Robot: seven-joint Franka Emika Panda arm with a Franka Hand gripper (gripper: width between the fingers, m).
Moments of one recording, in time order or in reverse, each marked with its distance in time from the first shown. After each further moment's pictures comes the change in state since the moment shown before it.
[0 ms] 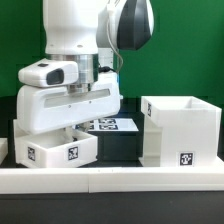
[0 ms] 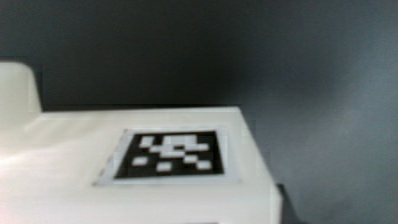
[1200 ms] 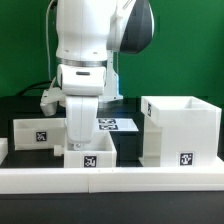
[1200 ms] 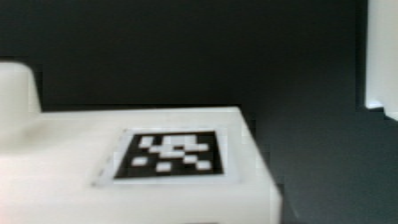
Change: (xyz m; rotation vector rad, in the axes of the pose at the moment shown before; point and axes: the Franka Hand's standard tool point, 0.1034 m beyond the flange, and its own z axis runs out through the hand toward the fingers) arm -0.010 -0.013 0.006 0.031 -0.079 -0.813
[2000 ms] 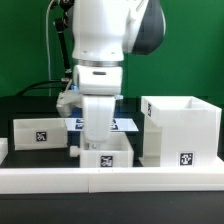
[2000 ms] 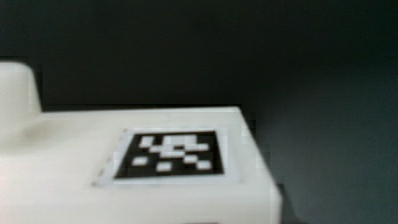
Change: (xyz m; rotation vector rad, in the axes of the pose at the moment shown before) arm 0.027 0.006 0.001 -0.048 0.017 0.048
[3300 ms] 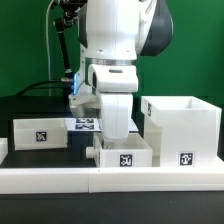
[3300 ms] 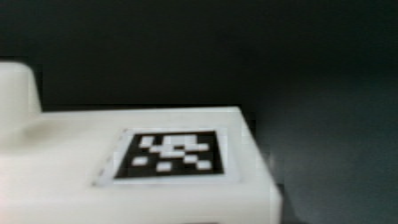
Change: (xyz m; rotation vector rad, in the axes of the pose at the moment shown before) arm 0.031 0.015 -0.002 -0.040 0.003 -0.083
